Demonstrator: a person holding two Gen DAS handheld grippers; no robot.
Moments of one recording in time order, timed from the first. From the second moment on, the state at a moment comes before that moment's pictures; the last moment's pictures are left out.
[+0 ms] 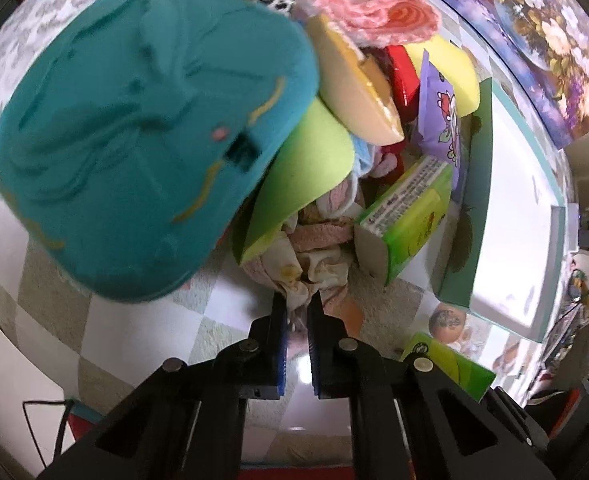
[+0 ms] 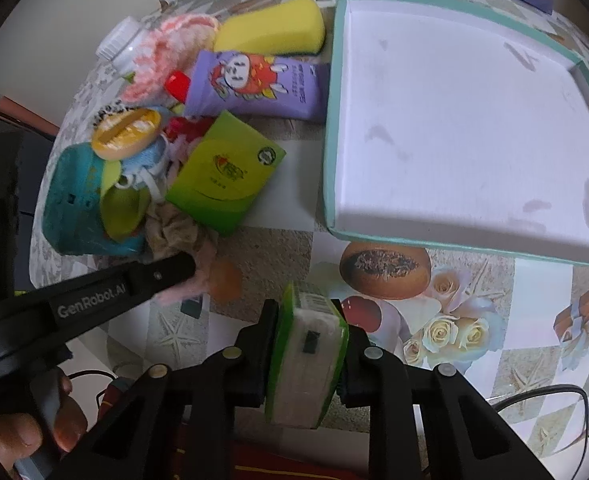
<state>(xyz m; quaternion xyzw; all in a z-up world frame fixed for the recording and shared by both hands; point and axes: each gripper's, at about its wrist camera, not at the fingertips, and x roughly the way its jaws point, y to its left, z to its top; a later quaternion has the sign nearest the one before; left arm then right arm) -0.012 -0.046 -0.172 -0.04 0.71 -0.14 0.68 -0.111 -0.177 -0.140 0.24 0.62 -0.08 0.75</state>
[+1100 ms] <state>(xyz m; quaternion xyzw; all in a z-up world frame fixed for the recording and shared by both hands) -0.022 -0.036 0.028 -0.11 0.52 -0.30 0.79 -0.122 -0.239 0.015 0.25 0.43 -0.12 0.86</state>
